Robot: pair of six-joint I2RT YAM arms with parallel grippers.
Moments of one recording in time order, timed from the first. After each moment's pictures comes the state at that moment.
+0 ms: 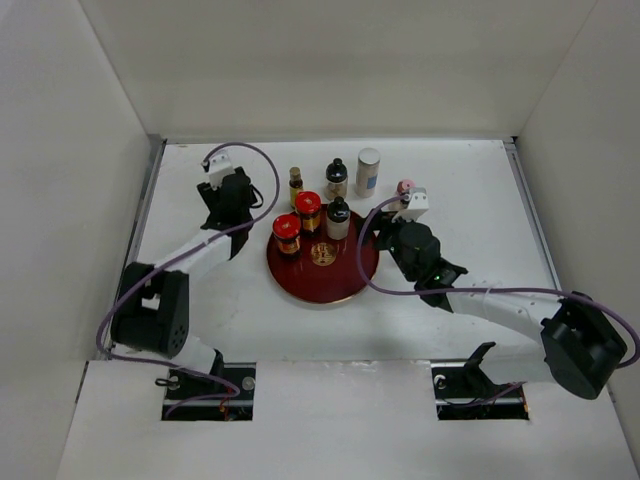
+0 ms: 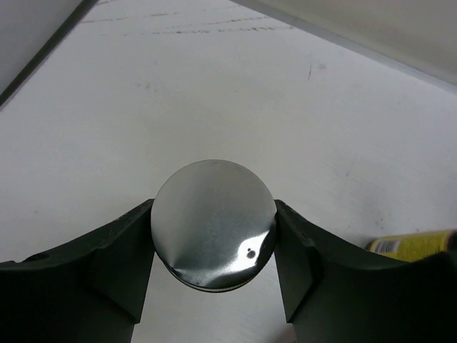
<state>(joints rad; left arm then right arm) -0.26 1.56 0.90 0.28 -0.62 -0.36 0.75 1.27 0.64 0.48 0.41 0.44</state>
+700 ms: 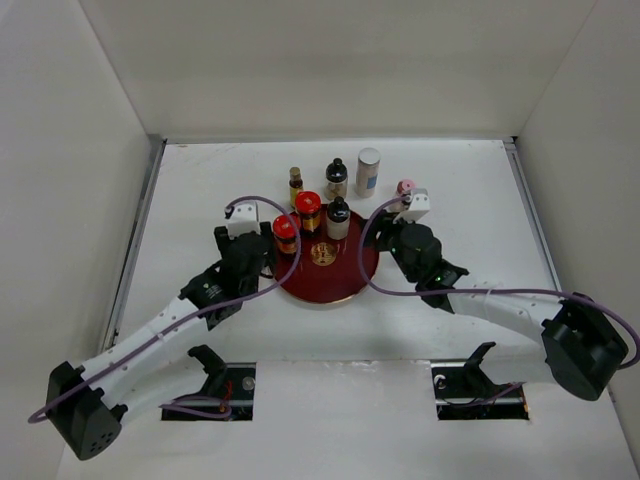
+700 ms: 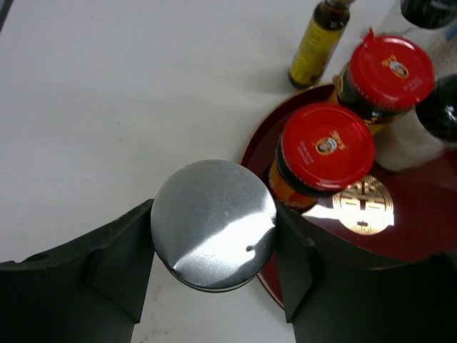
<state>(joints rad) -0.71 0.88 0.66 -0.26 -0.74 -0.39 0.75 1.26 0.62 0.48 0.41 0.44</state>
